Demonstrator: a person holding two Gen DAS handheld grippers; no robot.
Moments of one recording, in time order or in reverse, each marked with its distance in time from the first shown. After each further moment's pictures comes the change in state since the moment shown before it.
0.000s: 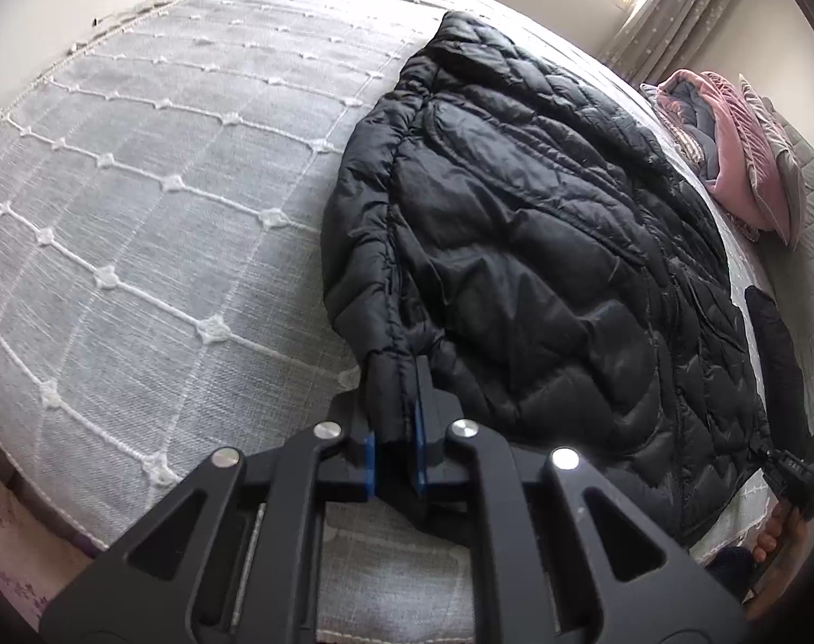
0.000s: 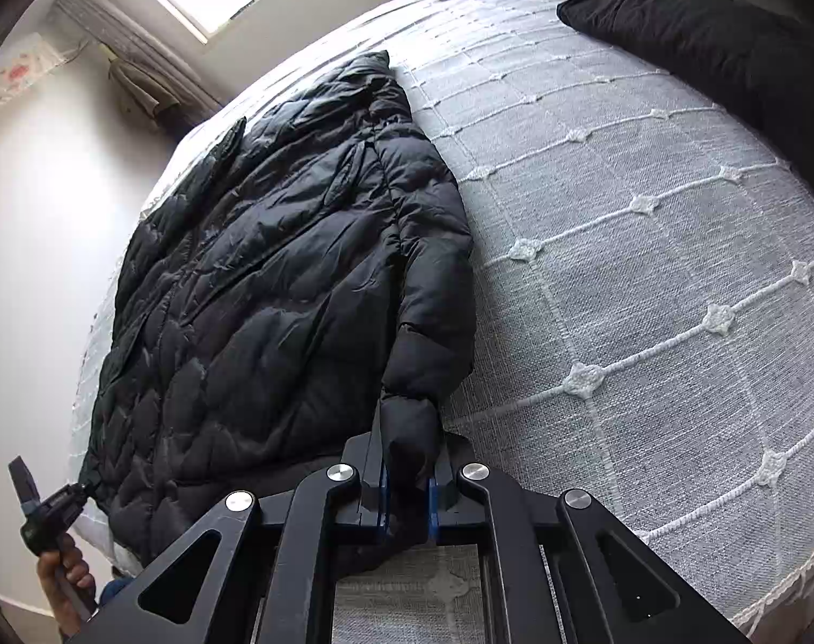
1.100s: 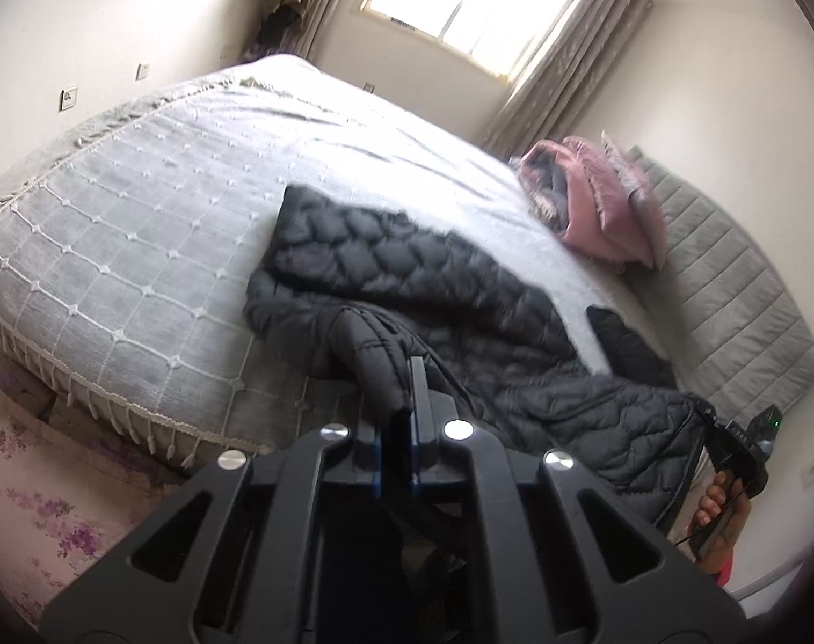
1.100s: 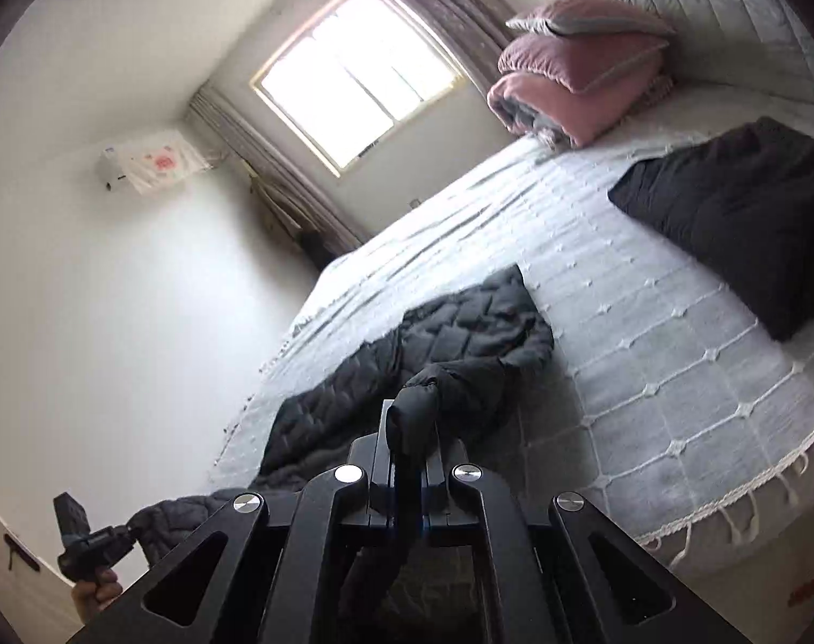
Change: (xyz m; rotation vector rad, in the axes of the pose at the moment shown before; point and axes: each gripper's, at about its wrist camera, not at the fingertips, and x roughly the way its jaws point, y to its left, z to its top) left arm -0.213 -0.041 -0.017 0.066 -0.240 -0.293; right arm -0.199 -0.012 -0.002 -0.051 -0.420 0.347
